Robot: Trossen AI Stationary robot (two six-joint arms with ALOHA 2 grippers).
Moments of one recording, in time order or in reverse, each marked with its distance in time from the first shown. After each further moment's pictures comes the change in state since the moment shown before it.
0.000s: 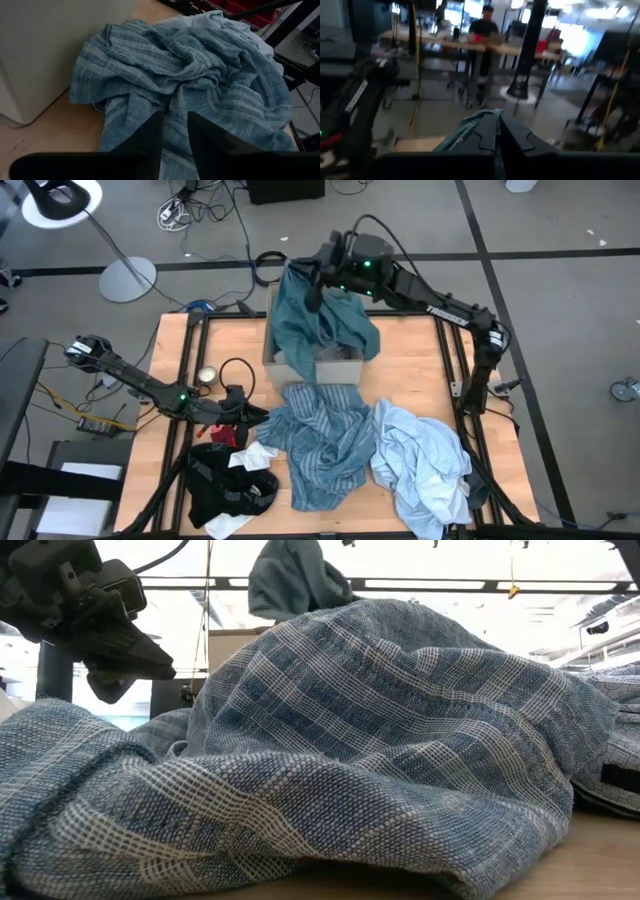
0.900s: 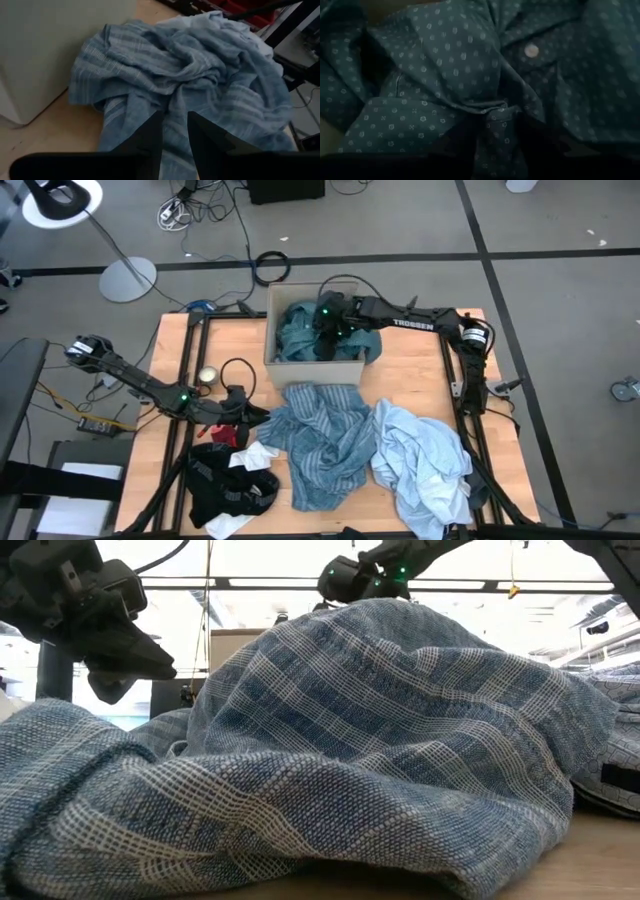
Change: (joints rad) left arm 0.000 0.010 0.000 0.017 0.000 0.001; right arm -0.025 0.120 -0.334 -0.482 0.004 0.202
